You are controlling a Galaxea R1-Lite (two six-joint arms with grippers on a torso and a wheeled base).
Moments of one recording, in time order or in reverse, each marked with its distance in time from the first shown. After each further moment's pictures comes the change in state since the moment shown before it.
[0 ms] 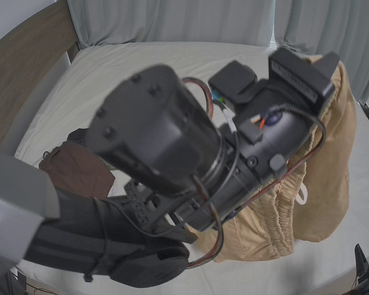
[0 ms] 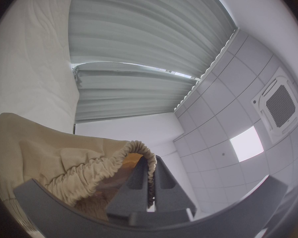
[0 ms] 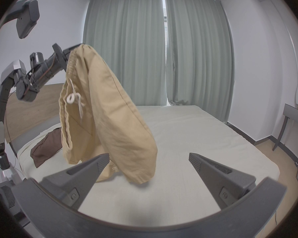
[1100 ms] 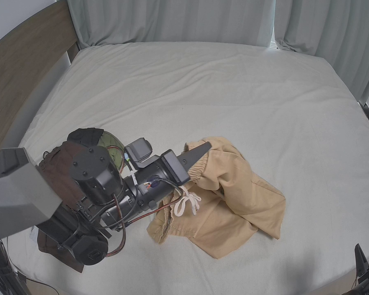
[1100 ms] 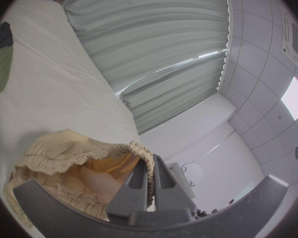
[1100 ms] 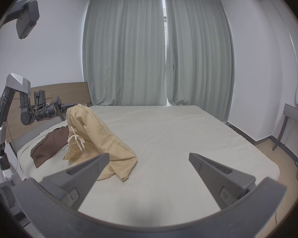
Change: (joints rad) left arm 0.397 0.016 0.564 -0.161 -0.146 0.317; right arm 0.000 0.000 0.000 0.000 0.000 0.002
